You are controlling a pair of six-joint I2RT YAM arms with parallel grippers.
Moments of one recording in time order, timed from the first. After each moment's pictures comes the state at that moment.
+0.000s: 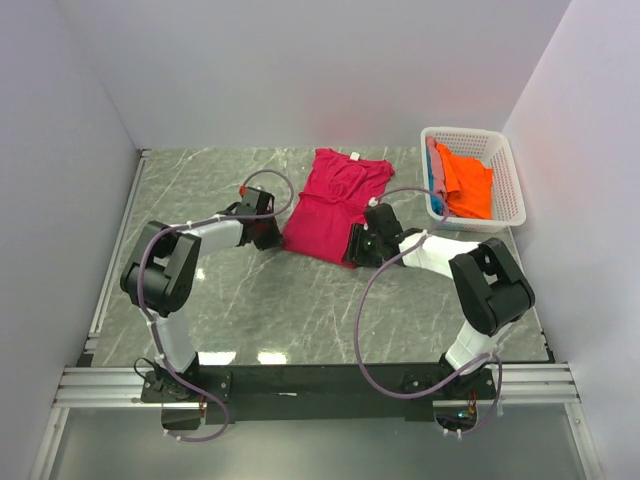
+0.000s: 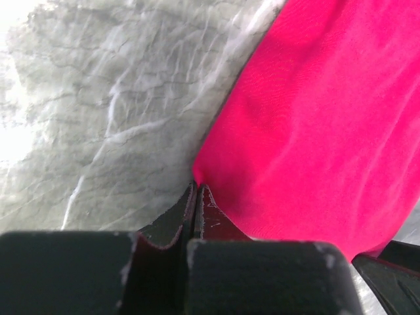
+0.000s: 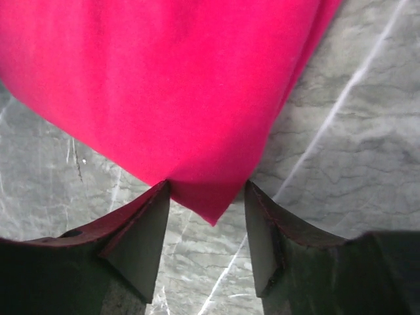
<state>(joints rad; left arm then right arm) -0.40 1.86 1.09 -0.16 0.04 -0.75 0.48 1.69 0.90 -0.13 -0.12 0.62</state>
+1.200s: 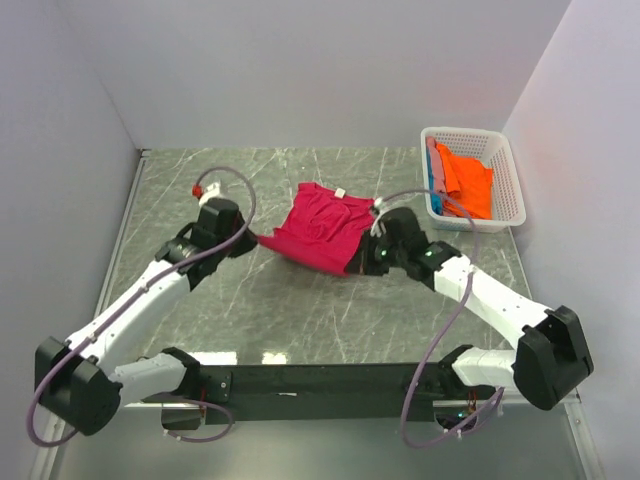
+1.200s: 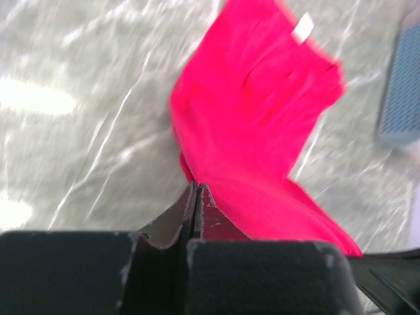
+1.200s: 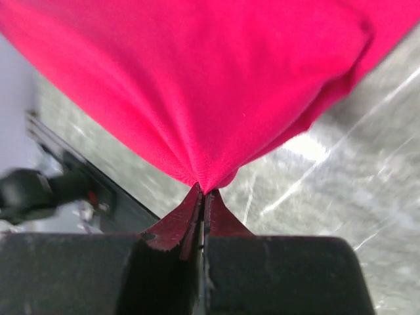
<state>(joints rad) -0.49 1.10 0.89 -0.46 -0.20 -0.83 0.57 1.23 0.81 -0.34 -0.30 0.62</state>
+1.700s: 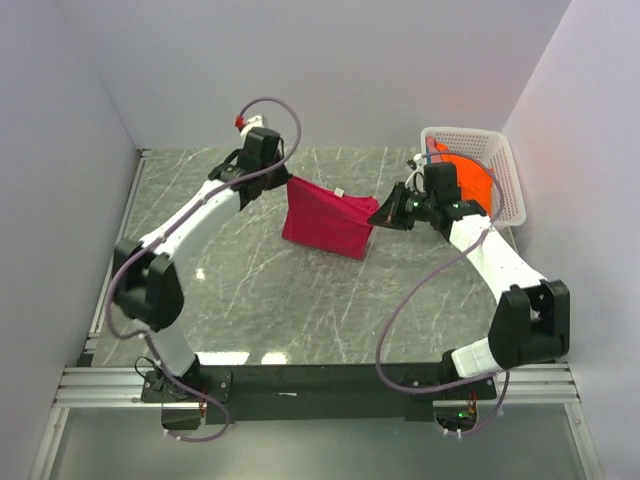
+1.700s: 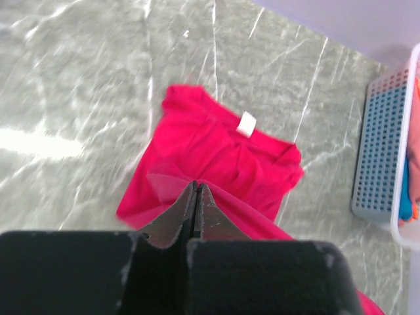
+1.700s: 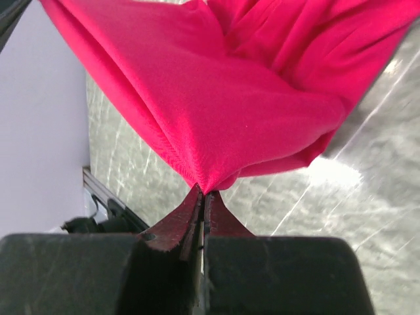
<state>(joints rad) -0.48 1.69 1.52 -0.42 -0.25 -0.72 0.21 1.40 1.09 -0.41 -0.55 0.56</state>
